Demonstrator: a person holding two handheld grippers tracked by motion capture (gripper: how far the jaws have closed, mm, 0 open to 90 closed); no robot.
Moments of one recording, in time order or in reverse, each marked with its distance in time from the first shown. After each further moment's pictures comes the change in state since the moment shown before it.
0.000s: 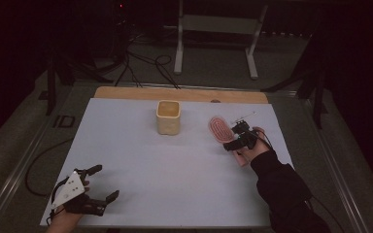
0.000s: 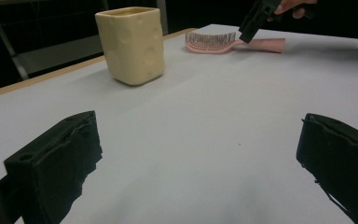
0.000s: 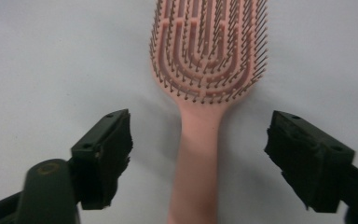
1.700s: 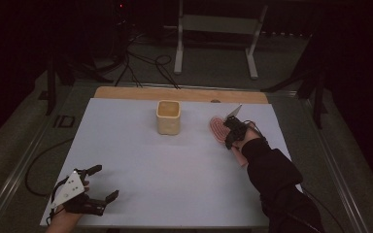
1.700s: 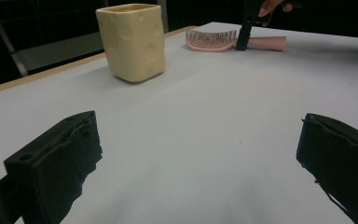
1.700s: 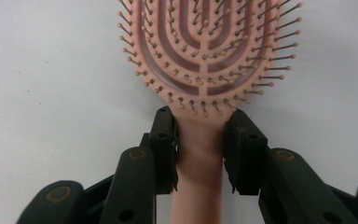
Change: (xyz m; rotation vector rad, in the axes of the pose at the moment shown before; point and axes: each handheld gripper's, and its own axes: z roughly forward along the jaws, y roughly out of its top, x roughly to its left) left arm 0.001 -0.001 0.000 0.010 -0.001 -0.009; right arm -0.002 0.035 0.029 0.339 -0.014 0.060
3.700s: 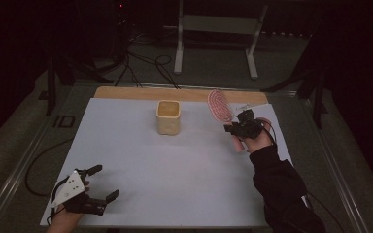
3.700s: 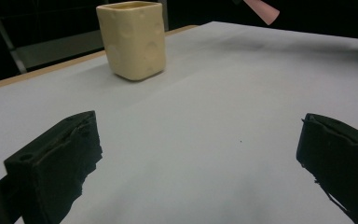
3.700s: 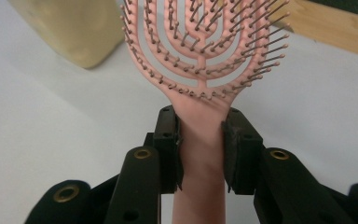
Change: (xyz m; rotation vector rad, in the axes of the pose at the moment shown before) left arm 0.000 -0.001 0.001 -0.001 0.000 -0.010; right arm 0.002 -0.038 -0.068 -0.642 0.119 -0.074
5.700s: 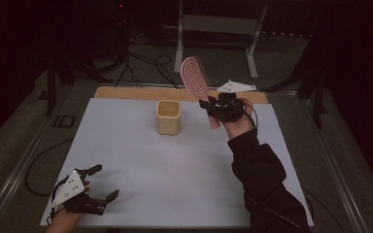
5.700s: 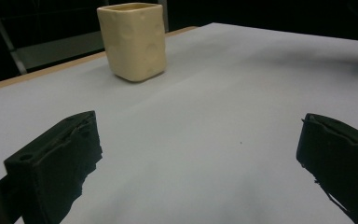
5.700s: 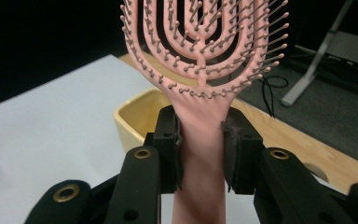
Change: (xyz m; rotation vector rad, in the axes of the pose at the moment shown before) left arm 0.000 0.000 -0.001 -0.002 0.002 -0.002; right arm 0.071 0.077 -0.024 -0.328 0.082 -0.152
